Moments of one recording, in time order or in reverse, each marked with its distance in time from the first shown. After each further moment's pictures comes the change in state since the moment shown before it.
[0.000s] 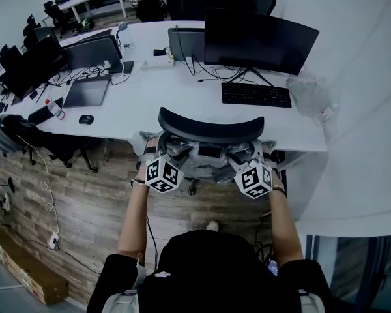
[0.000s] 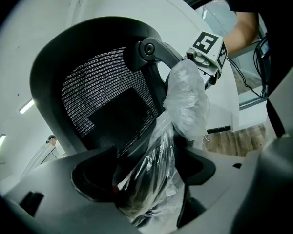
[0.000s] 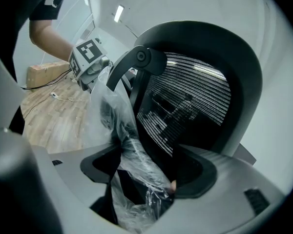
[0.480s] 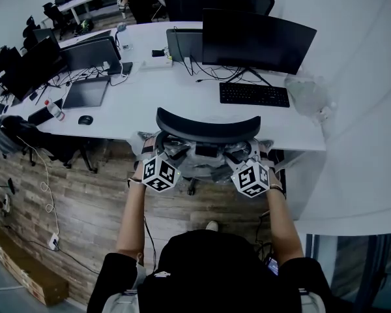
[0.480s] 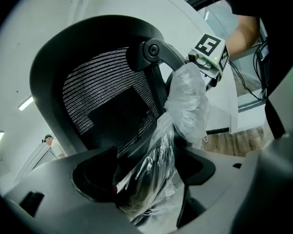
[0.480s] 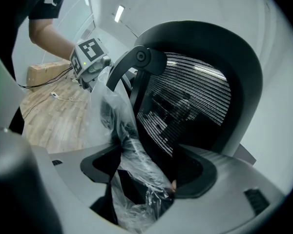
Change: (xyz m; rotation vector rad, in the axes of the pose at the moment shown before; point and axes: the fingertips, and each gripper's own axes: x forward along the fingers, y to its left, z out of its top) left arm -0.001 -0.001 0.001 -0.022 0.009 -0.016; right arm 0.000 0.001 -0.002 -0.006 -0.002 0.001
